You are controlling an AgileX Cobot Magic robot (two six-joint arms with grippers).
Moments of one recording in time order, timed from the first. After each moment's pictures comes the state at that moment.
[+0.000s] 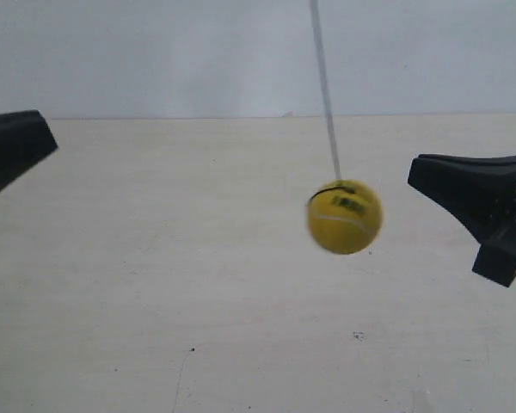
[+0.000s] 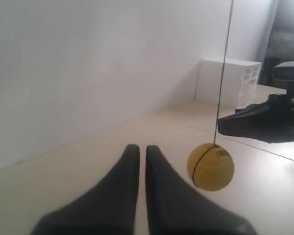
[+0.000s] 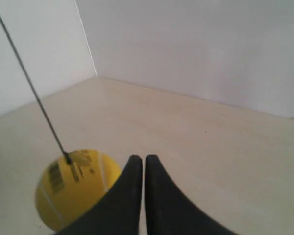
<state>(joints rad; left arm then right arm) 0.04 0.91 -0.32 1.19 -1.04 -1.01 -0.04 1.12 -0.29 -1.13 -1.05 0.90</state>
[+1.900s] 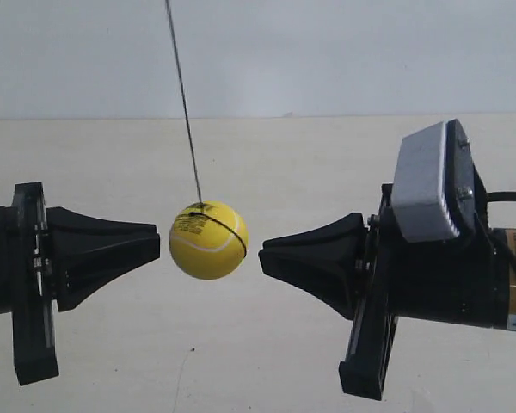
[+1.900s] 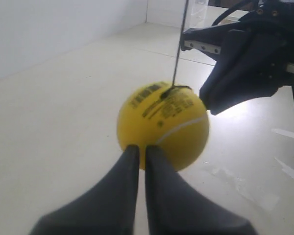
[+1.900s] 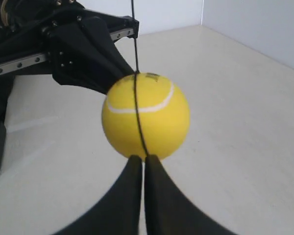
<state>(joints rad) -0.16 1.27 -0.32 1.20 -1.04 -0.70 0.51 1.27 -0.41 -1.08 -0.85 0.74</state>
